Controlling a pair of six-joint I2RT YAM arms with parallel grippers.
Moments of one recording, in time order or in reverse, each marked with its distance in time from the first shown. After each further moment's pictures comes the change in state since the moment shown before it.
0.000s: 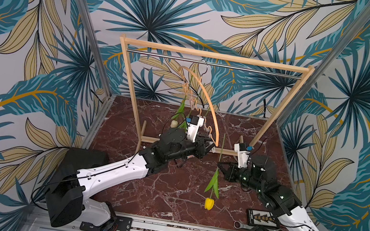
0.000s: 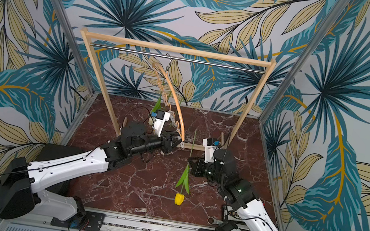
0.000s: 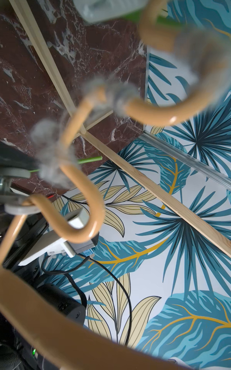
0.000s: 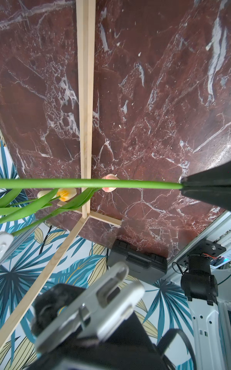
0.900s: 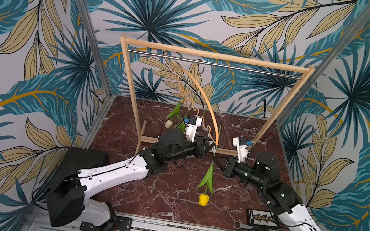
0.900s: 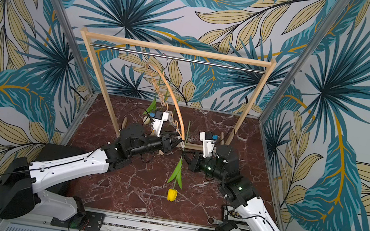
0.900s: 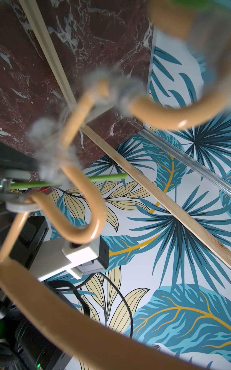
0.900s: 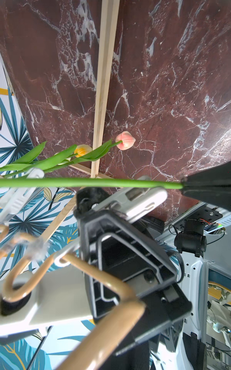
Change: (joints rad) left arm 0.000 0.000 -0.029 0.063 -0.003 -0.064; right arm 0.000 0.030 0.053 0.126 -0.166 0.049
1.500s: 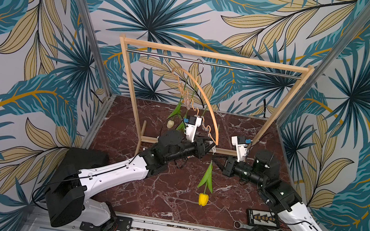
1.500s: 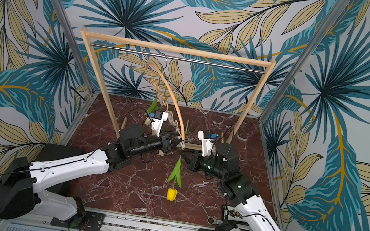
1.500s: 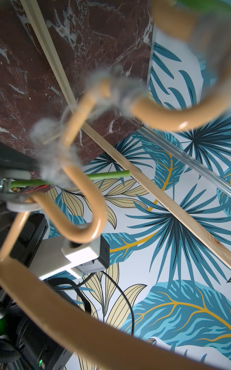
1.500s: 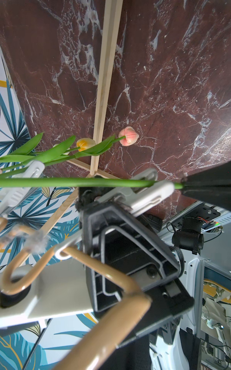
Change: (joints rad) left arm 0.000 0.000 -0.006 0.018 0.001 -0.012; right arm 0.006 0.024 0.022 0.001 -0.018 -0.014
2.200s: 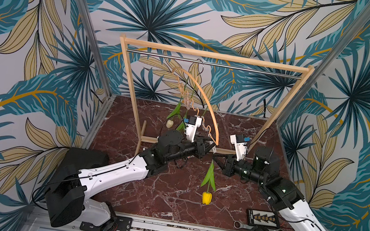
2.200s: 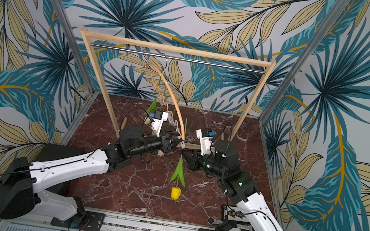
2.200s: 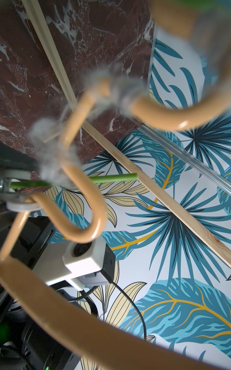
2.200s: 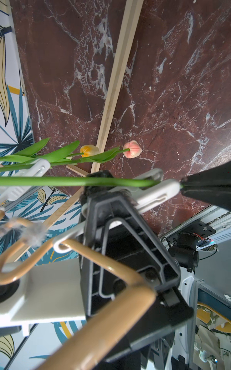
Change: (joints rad) left arm 0.000 0.000 0.000 0.003 0.007 -0.004; right arm 0.011 0.026 0.068 -0.098 0.046 -0.142
